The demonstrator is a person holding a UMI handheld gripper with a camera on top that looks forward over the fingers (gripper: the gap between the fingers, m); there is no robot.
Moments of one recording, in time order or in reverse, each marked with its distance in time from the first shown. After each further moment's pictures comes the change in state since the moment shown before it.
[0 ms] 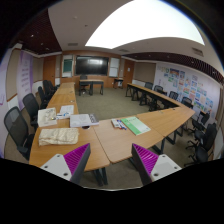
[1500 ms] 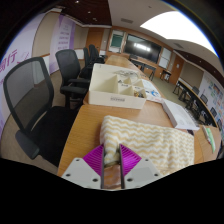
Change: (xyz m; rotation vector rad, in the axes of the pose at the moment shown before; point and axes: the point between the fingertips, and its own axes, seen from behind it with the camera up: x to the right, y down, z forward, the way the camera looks) arm -0.587 0.129 0.343 -0.181 -0.340 -0.322
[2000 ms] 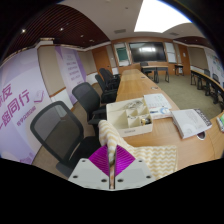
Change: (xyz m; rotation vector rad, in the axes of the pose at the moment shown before) arm 0.001 -0.114 -0.112 0.163 -0.346 0.266
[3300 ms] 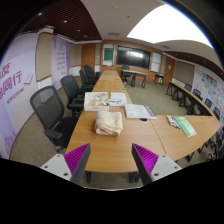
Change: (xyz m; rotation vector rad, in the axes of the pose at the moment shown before) arm 0.076 0.096 -0.362 -0.027 0.302 -0.162
